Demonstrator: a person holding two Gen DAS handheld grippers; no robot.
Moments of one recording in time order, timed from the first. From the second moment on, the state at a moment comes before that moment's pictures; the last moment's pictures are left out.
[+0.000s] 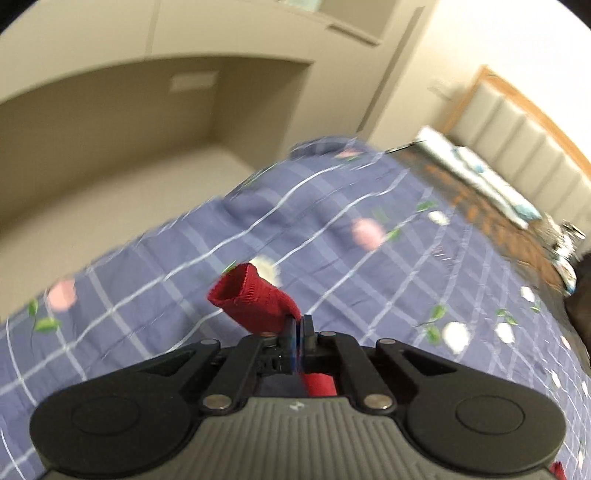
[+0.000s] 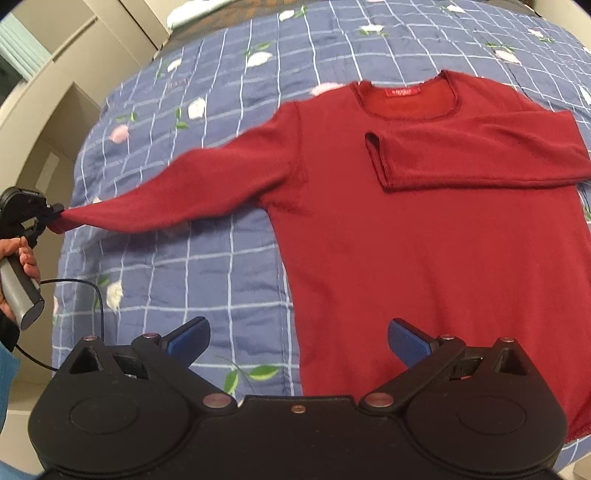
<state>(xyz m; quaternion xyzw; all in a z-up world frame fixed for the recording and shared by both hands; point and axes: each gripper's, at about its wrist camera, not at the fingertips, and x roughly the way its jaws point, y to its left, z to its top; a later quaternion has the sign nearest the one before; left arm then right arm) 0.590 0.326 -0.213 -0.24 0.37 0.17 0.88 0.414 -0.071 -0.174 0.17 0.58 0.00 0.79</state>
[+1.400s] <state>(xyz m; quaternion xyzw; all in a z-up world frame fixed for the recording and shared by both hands) 0.535 -0.167 -0.240 0.06 0.43 -0.17 0.88 0.395 -0.391 -0.210 0.23 0.55 -0.06 0.80</state>
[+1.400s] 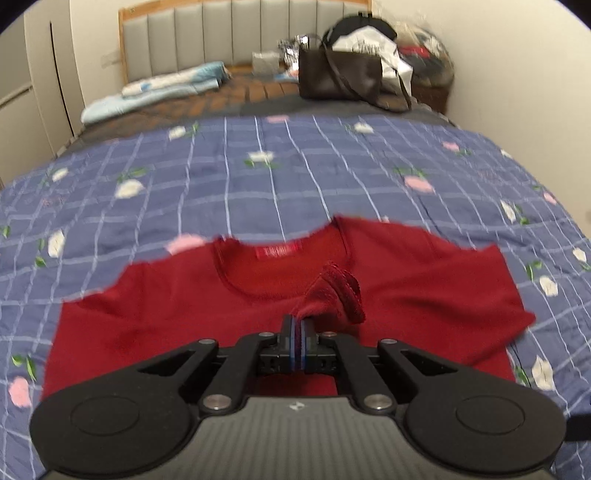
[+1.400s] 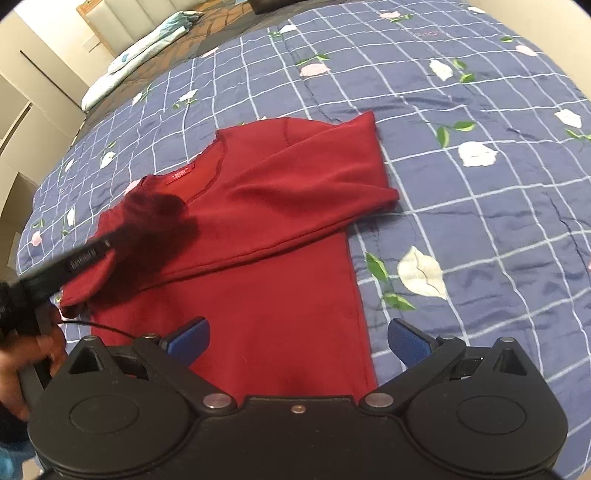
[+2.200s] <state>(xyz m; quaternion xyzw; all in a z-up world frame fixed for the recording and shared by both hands) 0.487 -0.052 -0.248 -0.05 0.55 0.04 0.83 0.543 -0.315 -0.267 0.28 0.56 0.06 0.77</state>
